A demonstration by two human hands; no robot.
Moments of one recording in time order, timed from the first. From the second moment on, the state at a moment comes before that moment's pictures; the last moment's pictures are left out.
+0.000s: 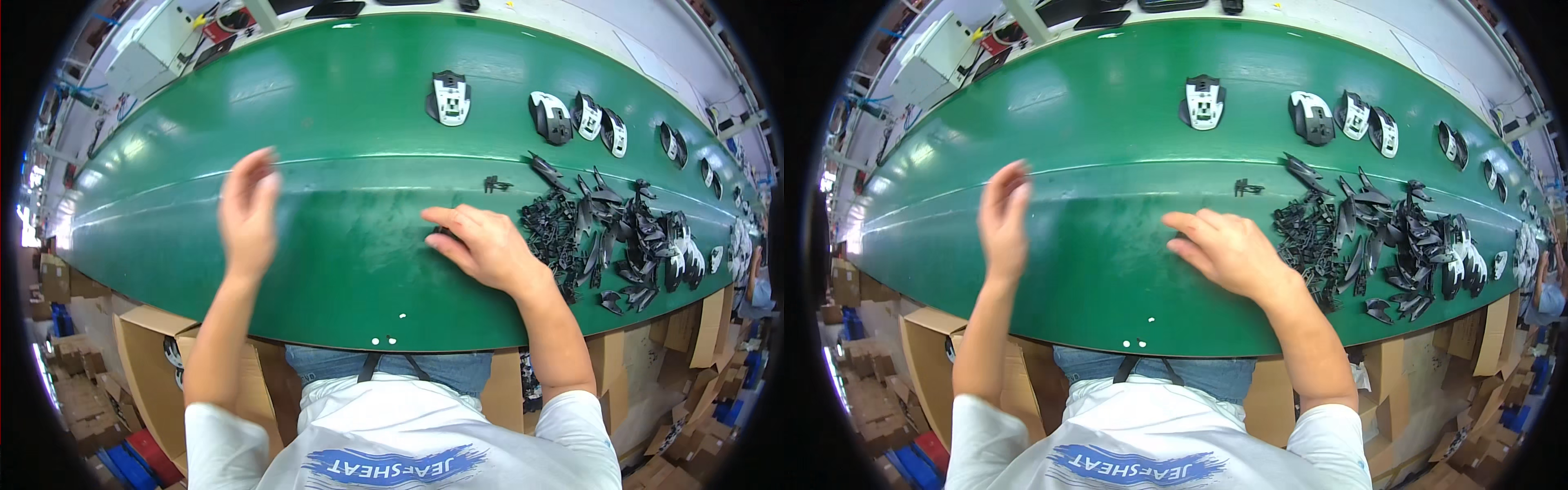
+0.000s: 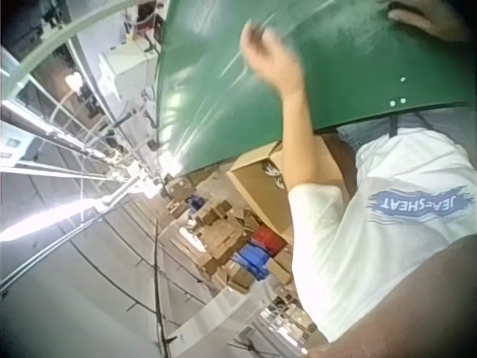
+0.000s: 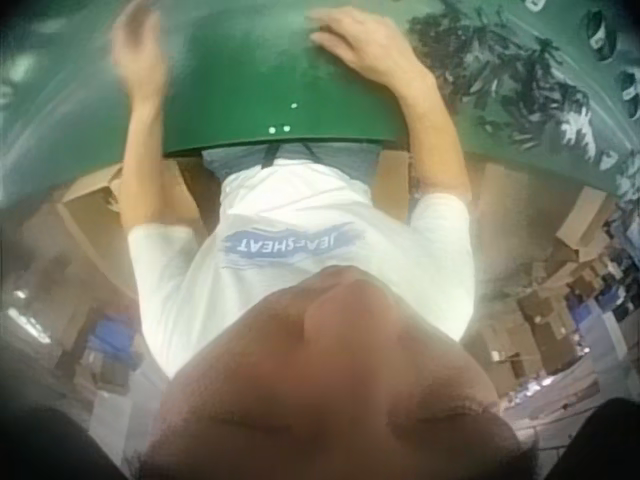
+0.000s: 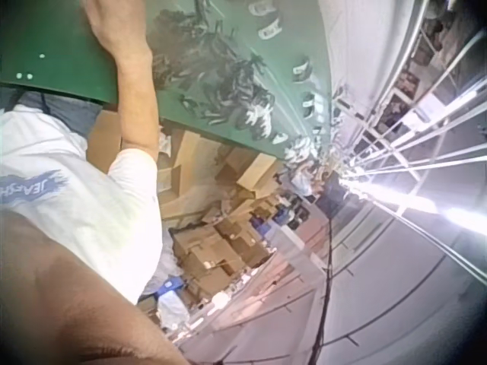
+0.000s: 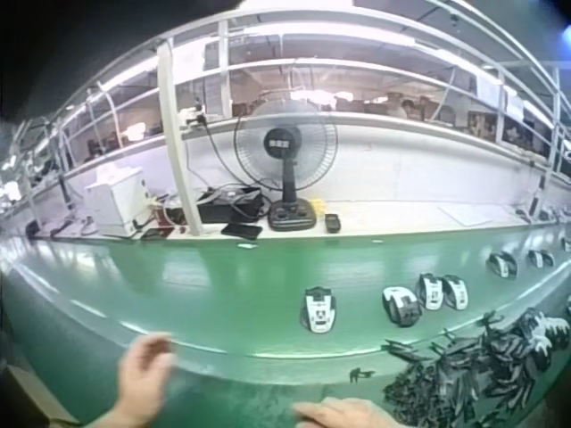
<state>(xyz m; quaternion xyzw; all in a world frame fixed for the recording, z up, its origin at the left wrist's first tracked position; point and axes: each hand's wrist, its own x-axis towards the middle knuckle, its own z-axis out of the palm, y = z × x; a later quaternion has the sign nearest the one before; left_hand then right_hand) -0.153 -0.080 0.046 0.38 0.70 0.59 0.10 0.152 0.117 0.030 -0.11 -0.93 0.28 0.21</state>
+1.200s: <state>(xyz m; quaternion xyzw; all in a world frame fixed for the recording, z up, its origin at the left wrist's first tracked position) -0.061 0.007 0.017 0.19 0.15 0.70 0.67 0.124 0.122 0.069 -0.18 -0.78 0.46 0.38</state>
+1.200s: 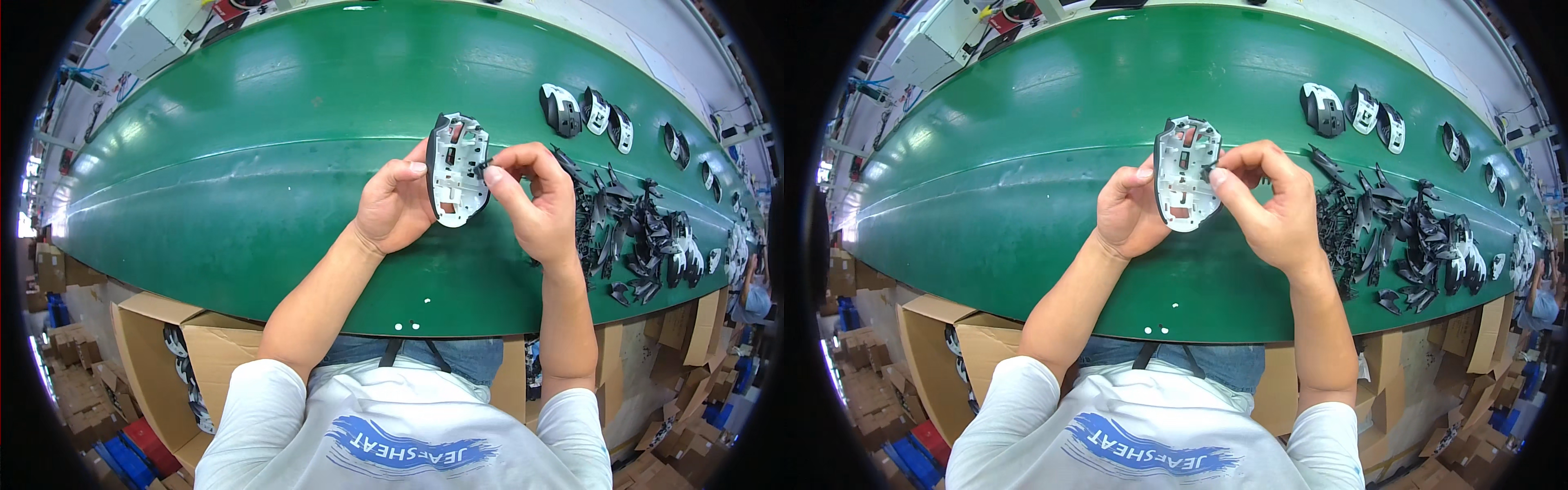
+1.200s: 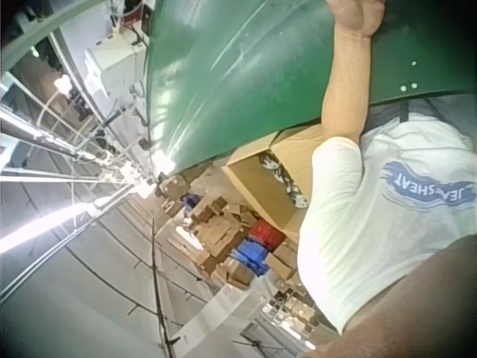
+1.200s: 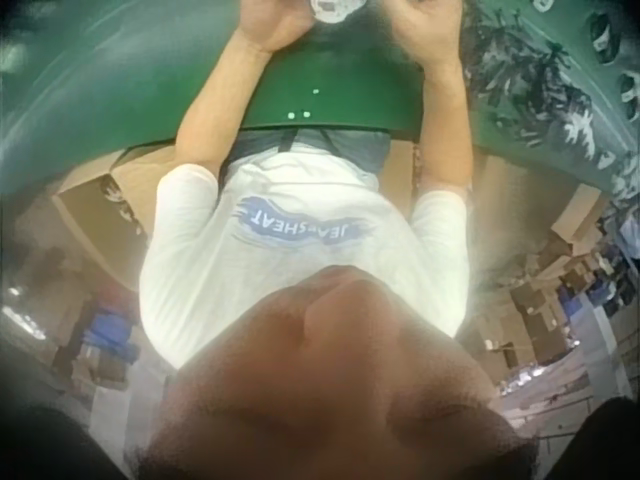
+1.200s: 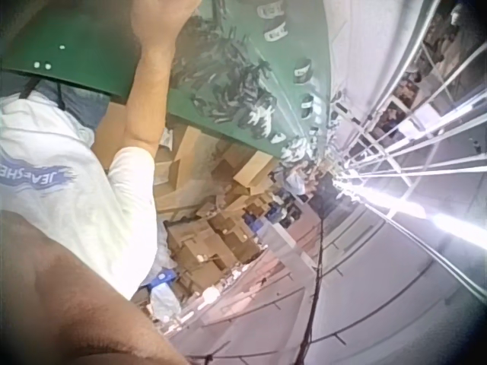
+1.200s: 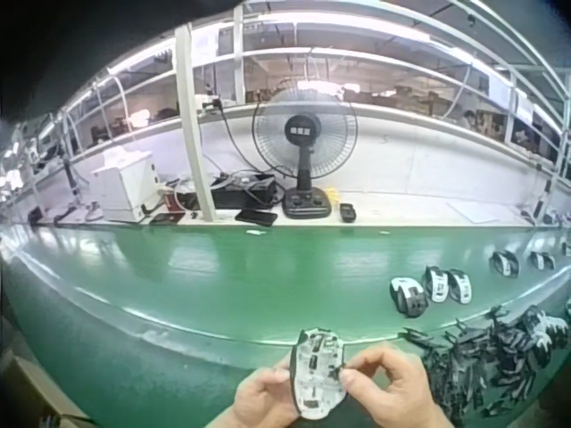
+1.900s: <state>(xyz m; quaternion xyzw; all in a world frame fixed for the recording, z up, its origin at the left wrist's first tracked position) -0.040 0.011 0.011 0.20 0.31 0.67 0.65 0.113 0.125 0.058 -0.22 -0.90 0.23 0.31</state>
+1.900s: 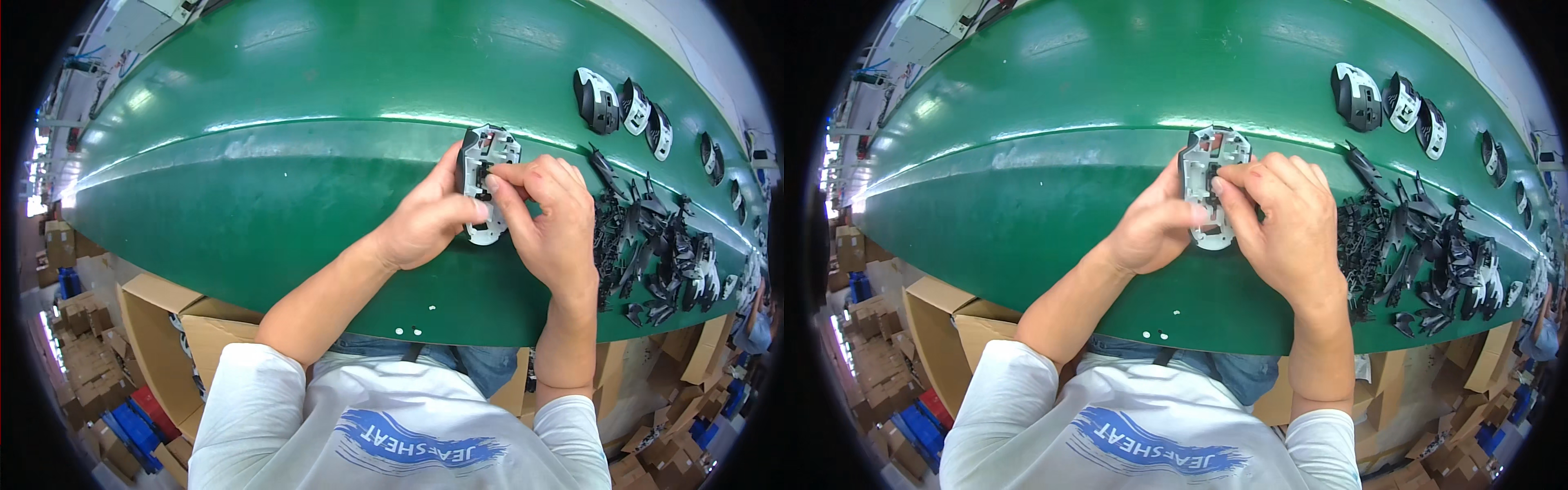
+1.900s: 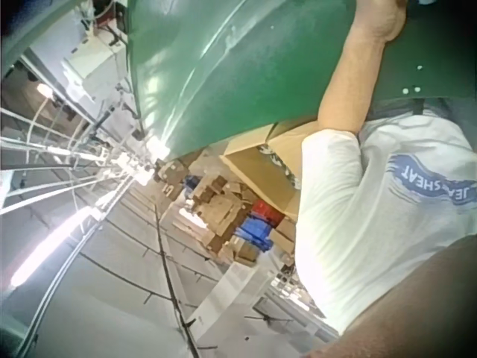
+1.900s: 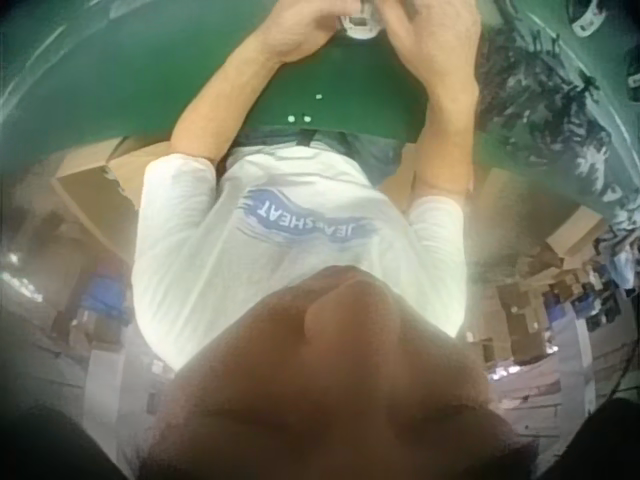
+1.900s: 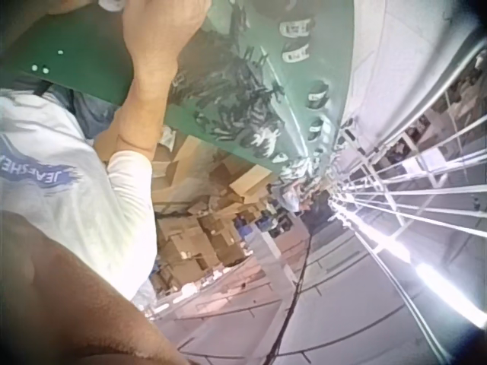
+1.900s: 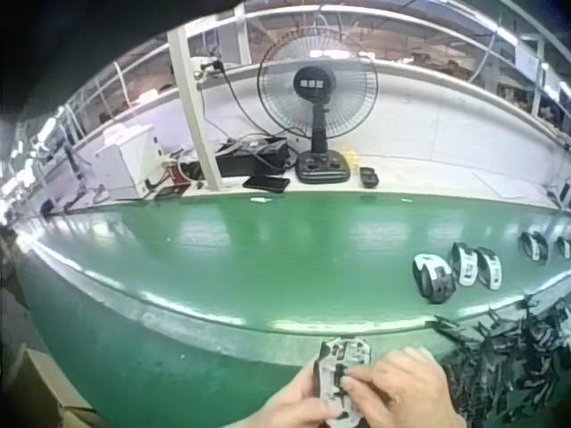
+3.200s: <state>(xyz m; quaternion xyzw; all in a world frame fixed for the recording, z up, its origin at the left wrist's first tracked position) -0.018 0.015 0.000 0.30 0.63 0.63 0.35 0.102 0.116 0.026 -0.32 -0.81 0.43 0.24</state>
